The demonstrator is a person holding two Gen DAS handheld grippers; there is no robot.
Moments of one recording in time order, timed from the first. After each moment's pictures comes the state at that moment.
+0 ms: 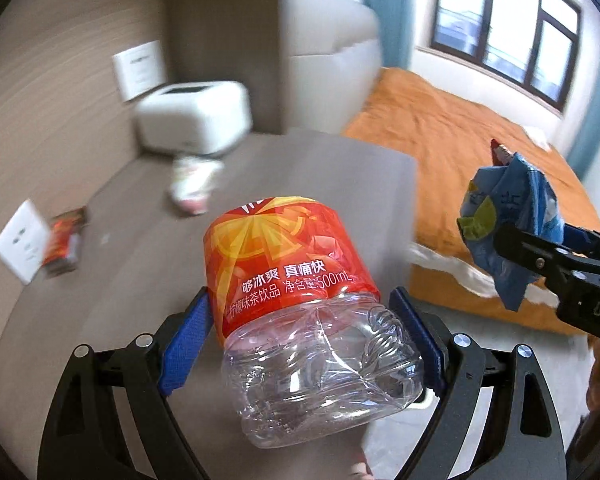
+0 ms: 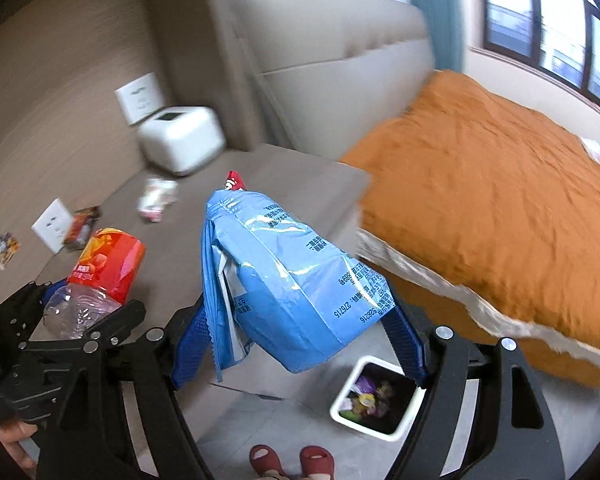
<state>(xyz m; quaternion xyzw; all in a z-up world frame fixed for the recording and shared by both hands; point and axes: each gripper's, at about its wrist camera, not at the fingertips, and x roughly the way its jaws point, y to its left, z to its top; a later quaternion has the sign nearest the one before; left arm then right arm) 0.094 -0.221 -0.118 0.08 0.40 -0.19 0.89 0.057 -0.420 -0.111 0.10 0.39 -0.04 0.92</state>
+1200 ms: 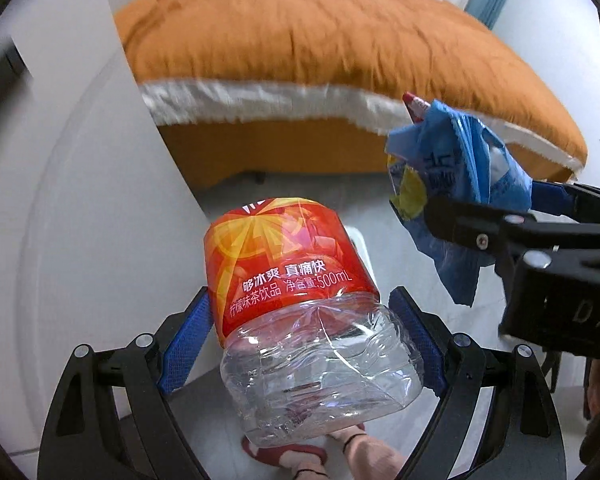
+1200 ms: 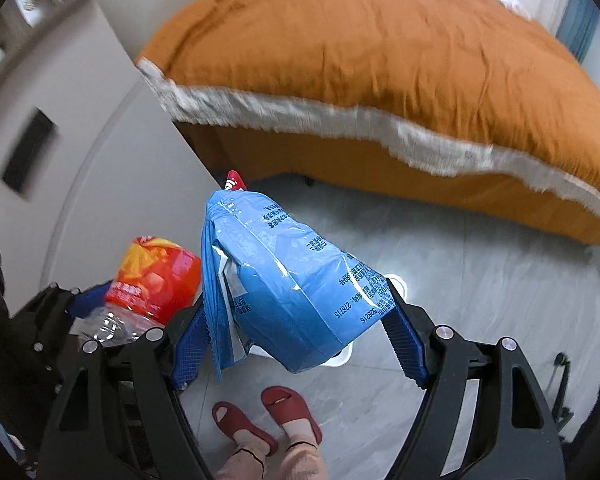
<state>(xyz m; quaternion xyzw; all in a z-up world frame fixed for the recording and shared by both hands) 0.064 -0.433 -0.414 0.20 0.52 -0.38 0.74 0.005 -0.548 -0.380 0.20 0.52 -0.19 0.81</state>
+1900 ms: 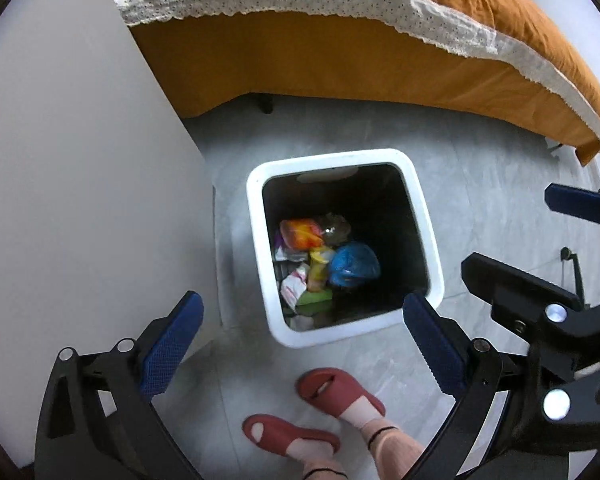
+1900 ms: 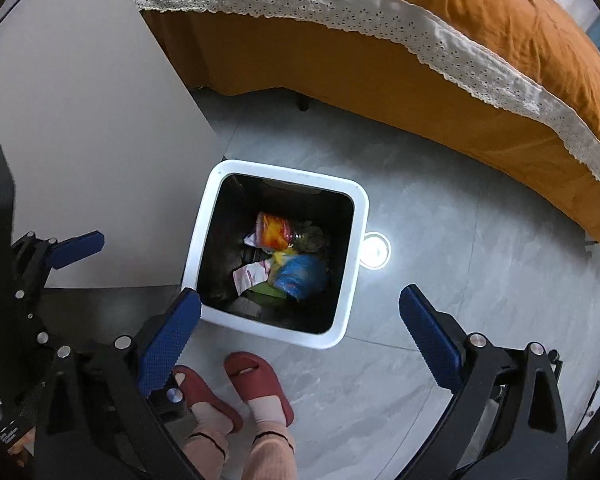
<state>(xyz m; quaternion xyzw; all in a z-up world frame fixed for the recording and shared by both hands) 0.076 -0.445 -0.543 0.24 0.58 -0.34 0.70 0.013 -0.535 -0.512 0.17 0.61 -0.17 0.76</state>
